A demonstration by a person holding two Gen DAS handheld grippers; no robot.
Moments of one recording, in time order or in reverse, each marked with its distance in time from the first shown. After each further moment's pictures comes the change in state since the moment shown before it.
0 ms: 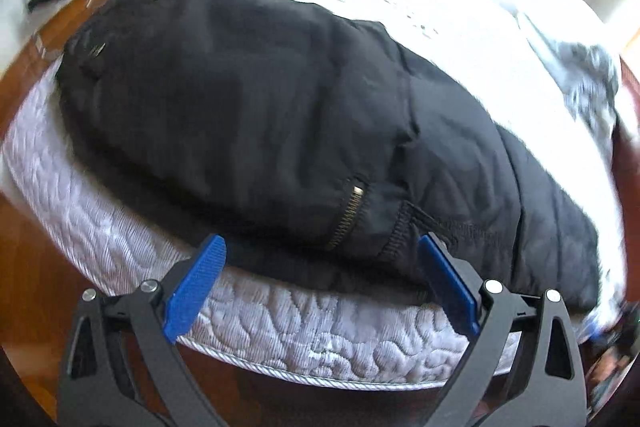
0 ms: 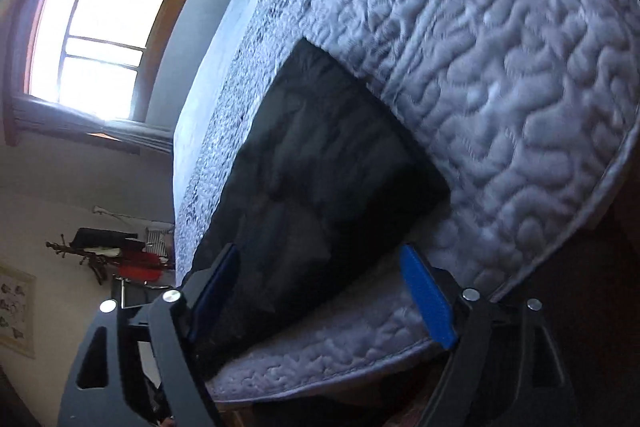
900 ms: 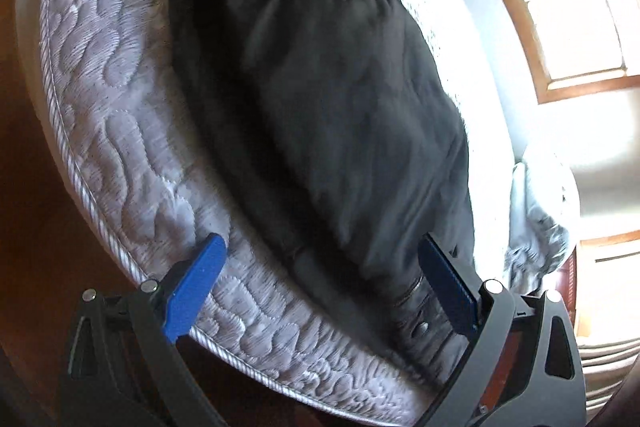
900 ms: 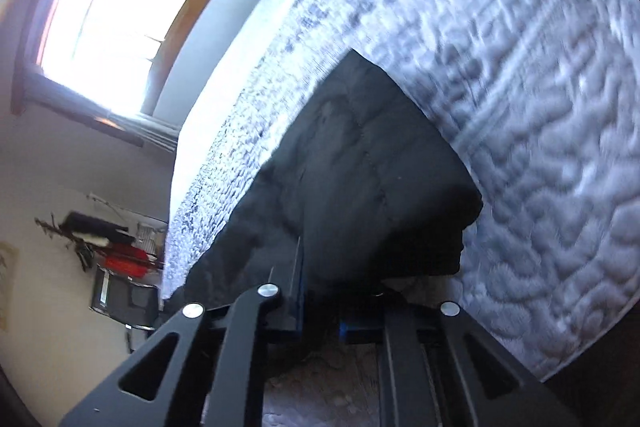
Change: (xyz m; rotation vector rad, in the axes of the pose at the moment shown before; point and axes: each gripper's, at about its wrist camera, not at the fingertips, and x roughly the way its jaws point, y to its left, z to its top) left arm 0.008 0.132 0.005 -0.595 -0.002 -0.260; right arm 0.034 0.060 0.024 -0.179 -0.124 -0.013
